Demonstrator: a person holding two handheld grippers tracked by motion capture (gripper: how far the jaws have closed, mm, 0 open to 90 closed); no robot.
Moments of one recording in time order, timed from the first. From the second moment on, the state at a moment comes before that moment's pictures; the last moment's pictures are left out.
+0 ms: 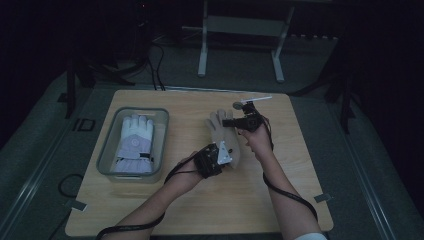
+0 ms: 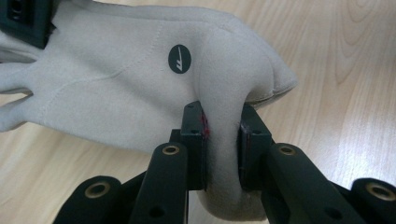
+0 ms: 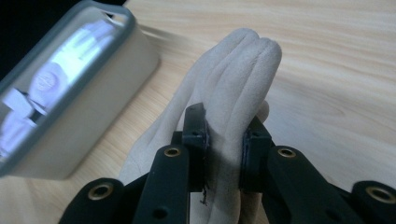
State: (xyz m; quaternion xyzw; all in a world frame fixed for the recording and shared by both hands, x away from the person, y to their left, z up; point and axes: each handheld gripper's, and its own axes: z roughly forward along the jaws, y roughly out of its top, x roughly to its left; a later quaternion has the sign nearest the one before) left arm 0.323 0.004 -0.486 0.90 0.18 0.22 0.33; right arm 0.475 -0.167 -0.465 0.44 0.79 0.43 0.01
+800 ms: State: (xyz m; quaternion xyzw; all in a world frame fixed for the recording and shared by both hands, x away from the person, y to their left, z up) left arm 0.309 0.084 -0.457 0.89 0.22 0.25 0.31; right arm 0.476 -0.078 -0.427 0.38 0.81 0.45 0.00
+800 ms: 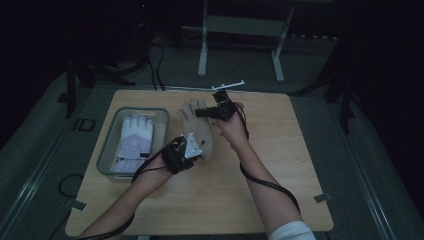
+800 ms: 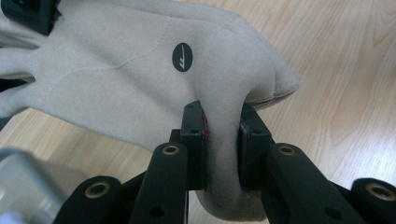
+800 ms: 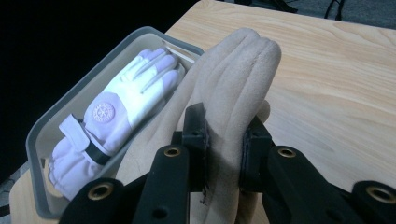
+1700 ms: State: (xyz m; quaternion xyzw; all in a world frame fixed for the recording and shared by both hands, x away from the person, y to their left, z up) left arm 0.279 0.205 -0.450 0.86 0.31 0.28 0.29; right arm 0.477 0.066 -0.423 0.31 0.85 0.43 -0.03
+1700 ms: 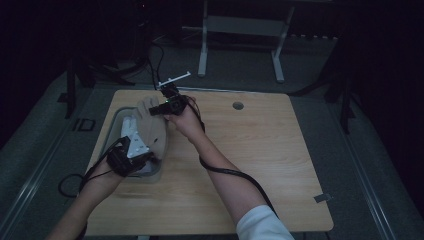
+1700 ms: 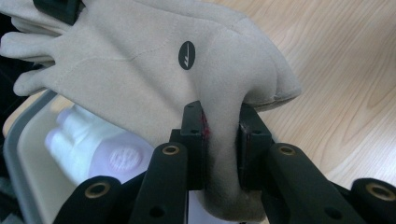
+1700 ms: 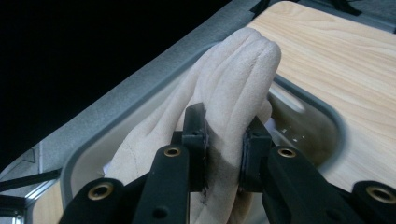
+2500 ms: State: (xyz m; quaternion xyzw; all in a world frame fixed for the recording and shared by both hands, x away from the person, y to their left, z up) left arm 0.286 0.244 -0.490 0.87 0.37 0.22 0.26; right arm 0.483 0.120 -0.487 0.31 0.87 0.37 -0.05
